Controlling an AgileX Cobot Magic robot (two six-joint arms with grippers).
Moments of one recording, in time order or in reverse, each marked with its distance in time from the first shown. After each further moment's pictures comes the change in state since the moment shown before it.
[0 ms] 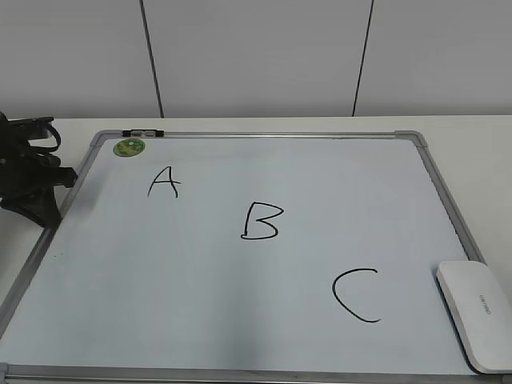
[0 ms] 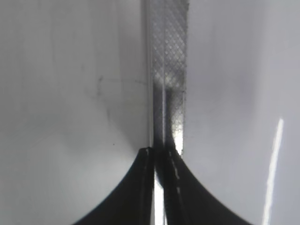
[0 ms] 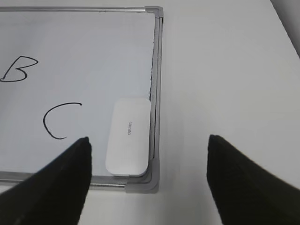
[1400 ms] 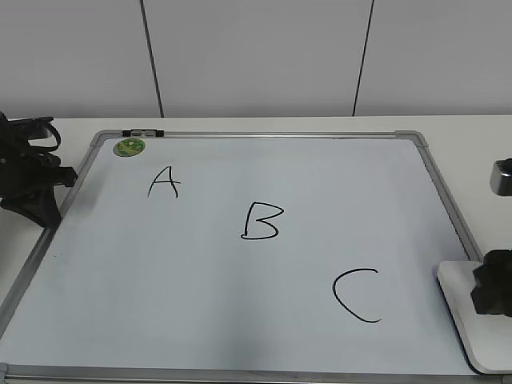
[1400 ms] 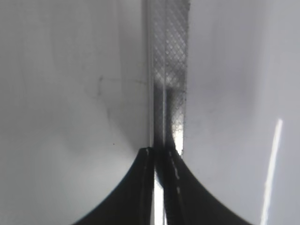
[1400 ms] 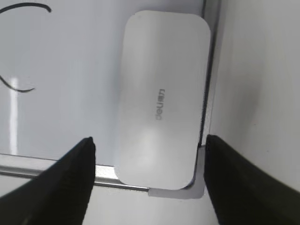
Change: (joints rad) left arm 0.000 0.000 0.000 -0.011 0.004 0.000; right arm 0.259 1.145 -0.096 -0.073 -0.333 0.196
